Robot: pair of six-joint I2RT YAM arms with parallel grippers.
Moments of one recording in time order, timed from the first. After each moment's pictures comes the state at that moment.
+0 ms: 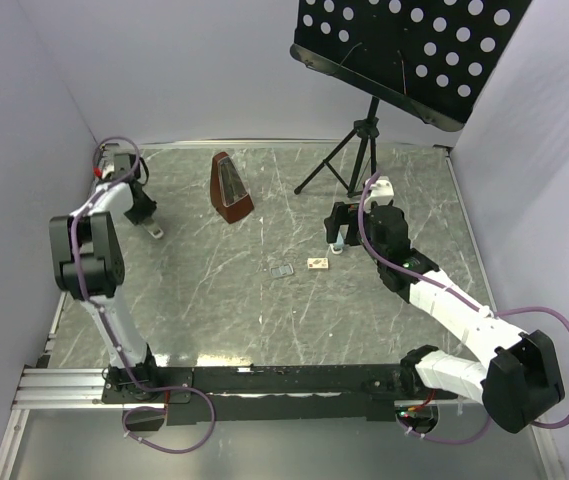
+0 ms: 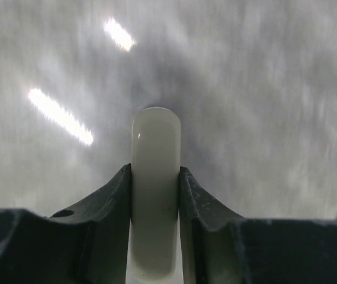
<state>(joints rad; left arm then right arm) 0.13 1.98 1.44 -0.48 -0.25 -0.64 0.47 1.10 0.71 0.07 0.15 0.27</state>
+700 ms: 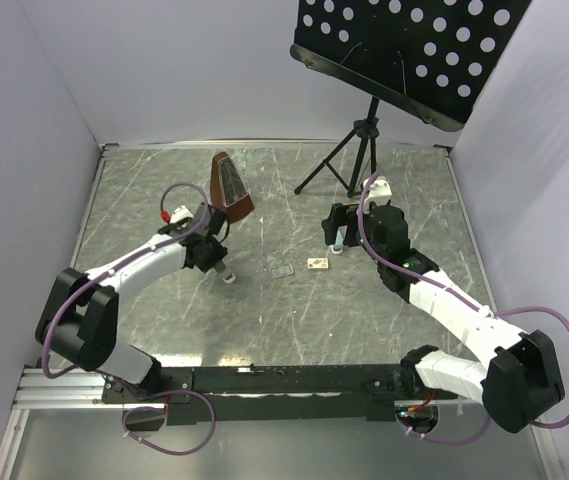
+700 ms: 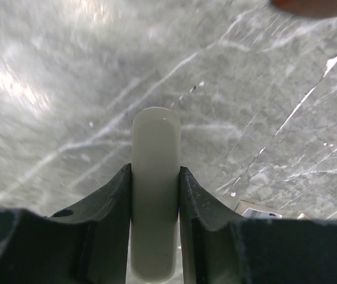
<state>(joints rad) -0.48 1.47 0.95 -0.55 -0.32 -1.16 0.47 1.10 0.71 0.07 0.11 0.26</state>
